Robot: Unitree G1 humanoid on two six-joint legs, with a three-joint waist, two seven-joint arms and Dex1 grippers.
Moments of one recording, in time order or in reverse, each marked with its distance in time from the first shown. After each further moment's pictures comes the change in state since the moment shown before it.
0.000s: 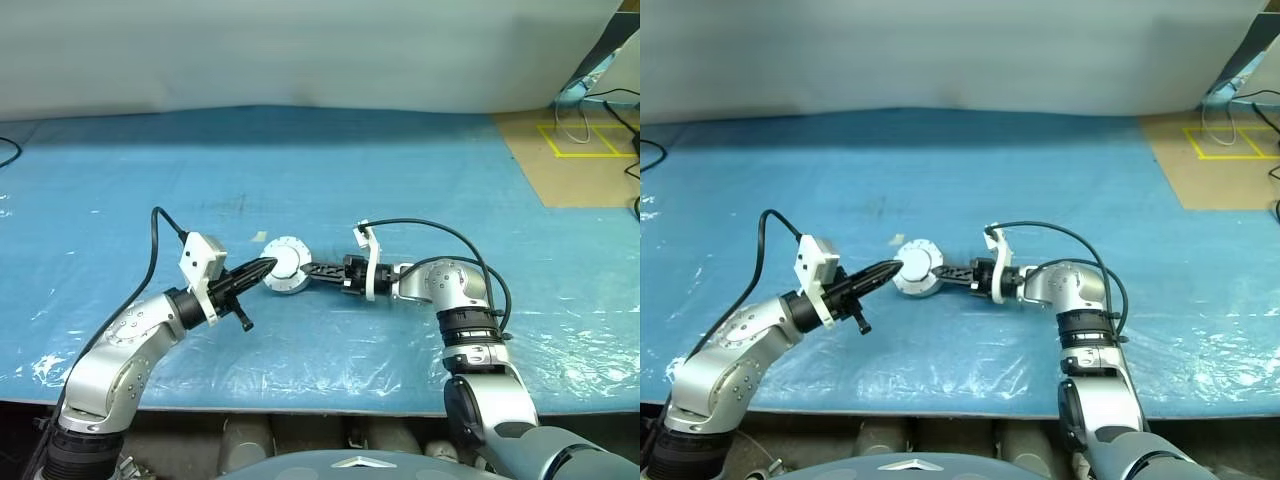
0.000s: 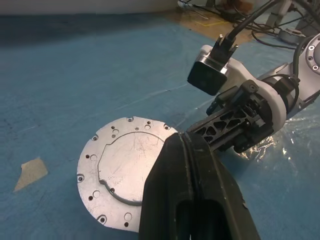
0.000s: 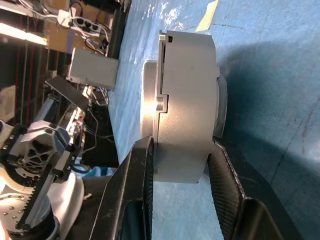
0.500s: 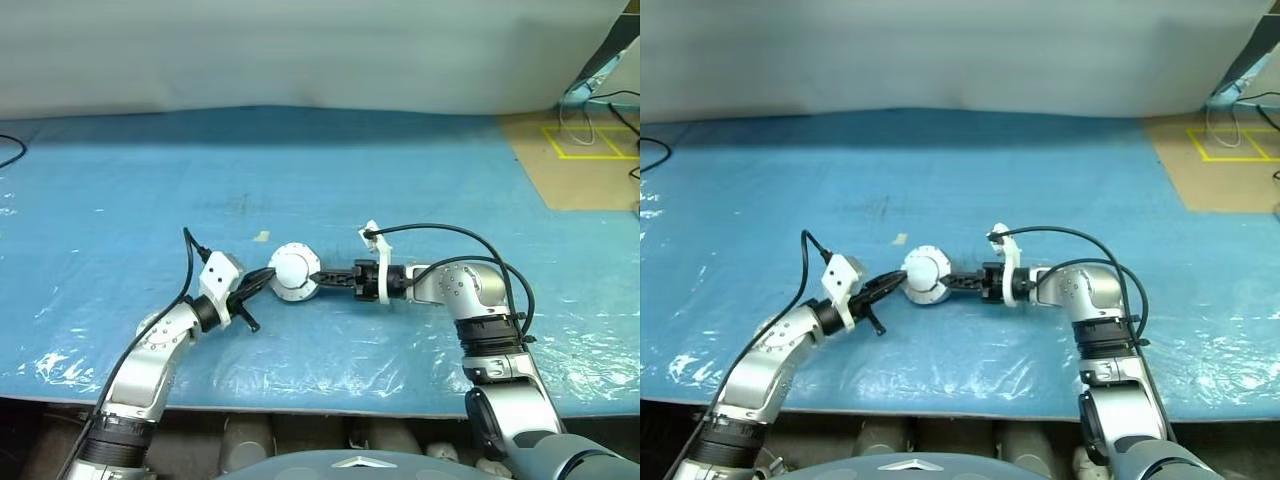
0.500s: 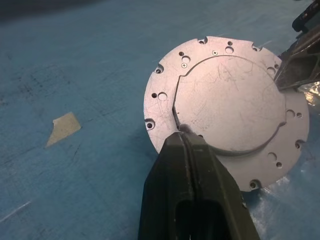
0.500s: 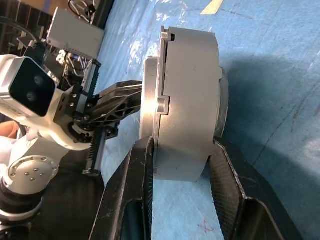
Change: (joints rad) left arm -0.016 -0.068 -0.118 0.260 0.290 -0.324 -0.050; right arm 0.068 -0.087 0.130 -0.222 -0.031 0.005 0.030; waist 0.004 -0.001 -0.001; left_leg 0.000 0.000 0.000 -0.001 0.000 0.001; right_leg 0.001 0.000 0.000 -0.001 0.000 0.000
